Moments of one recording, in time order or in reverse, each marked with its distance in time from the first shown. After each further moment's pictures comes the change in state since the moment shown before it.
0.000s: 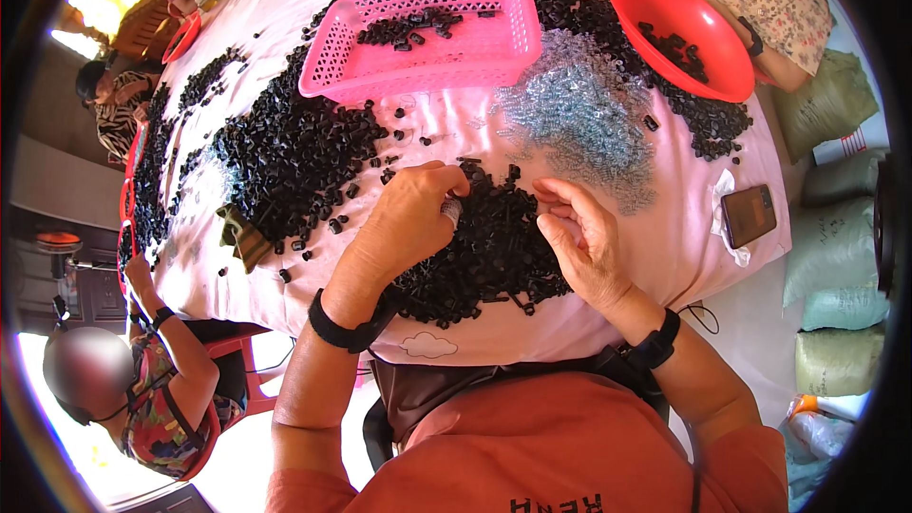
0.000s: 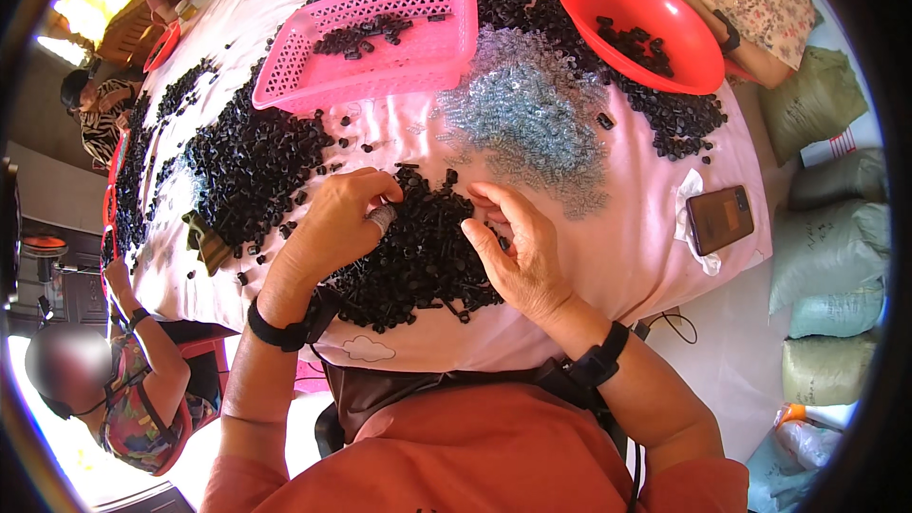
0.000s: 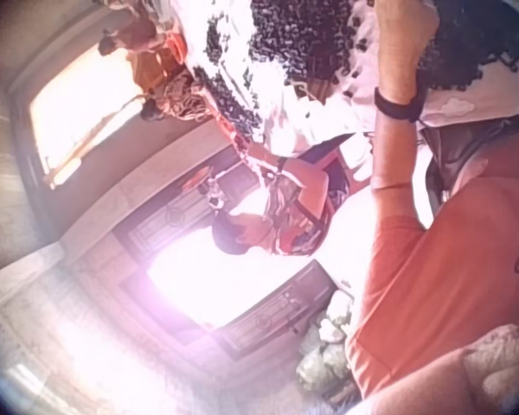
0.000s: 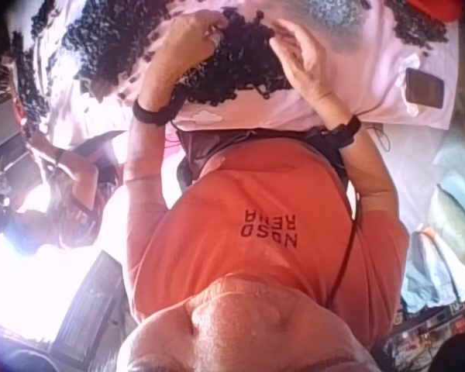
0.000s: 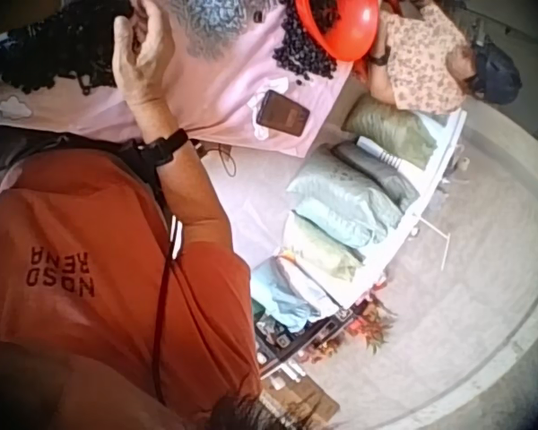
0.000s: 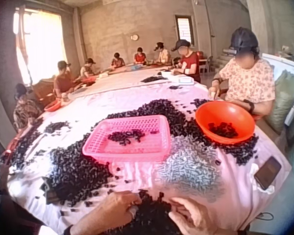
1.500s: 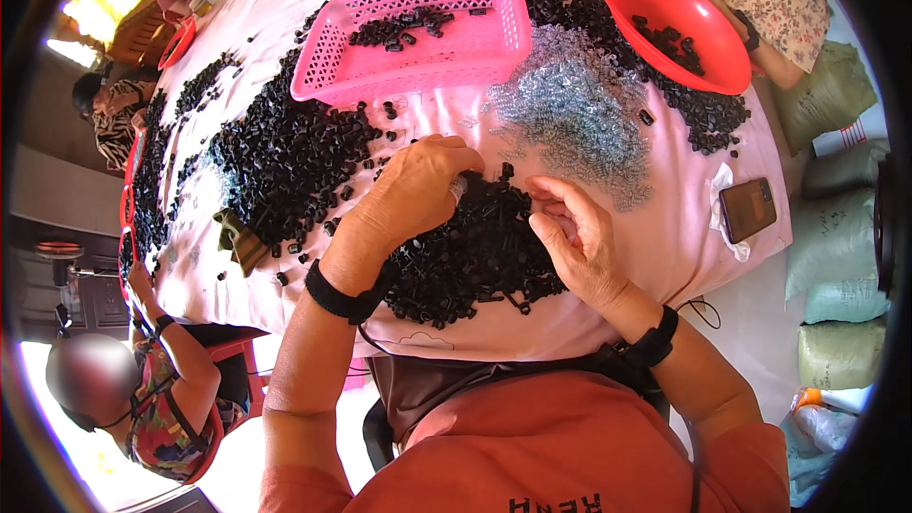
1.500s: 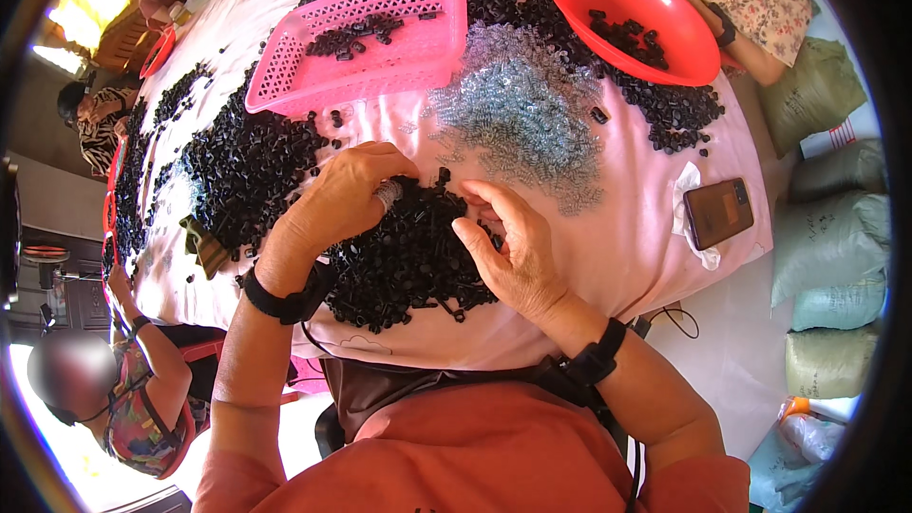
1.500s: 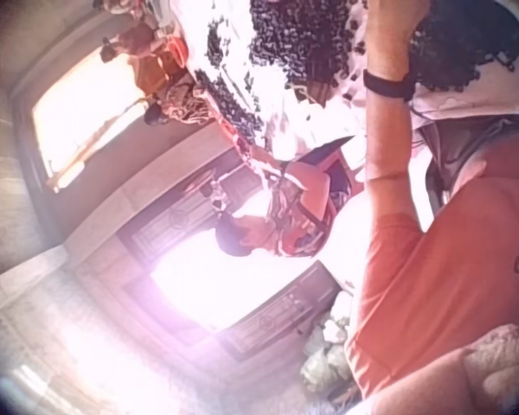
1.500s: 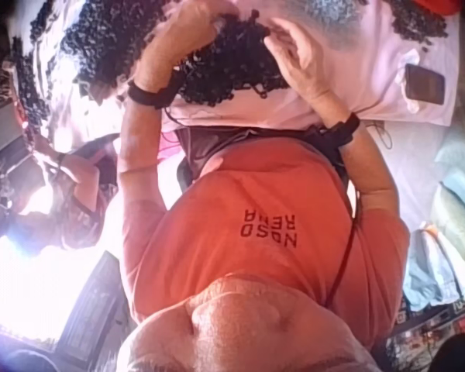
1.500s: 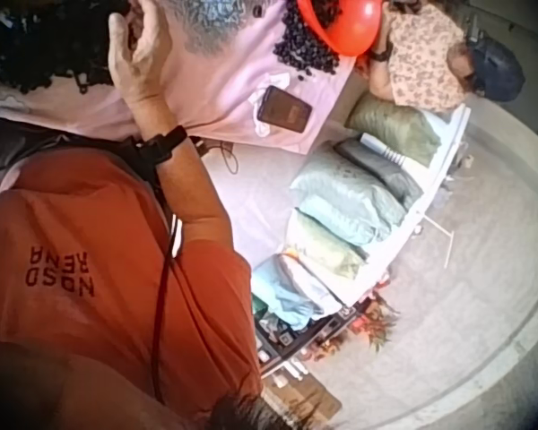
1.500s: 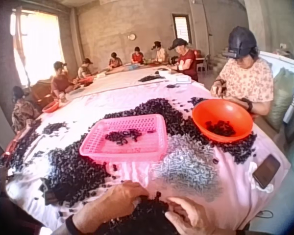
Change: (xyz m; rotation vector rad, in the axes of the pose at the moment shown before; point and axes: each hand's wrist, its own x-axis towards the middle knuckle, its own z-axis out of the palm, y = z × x) left_hand 0.034 0.001 -0.004 0.059 -0.065 0.266; right_hand -0.002 -0.002 0.000 0.043 -0.003 0.033
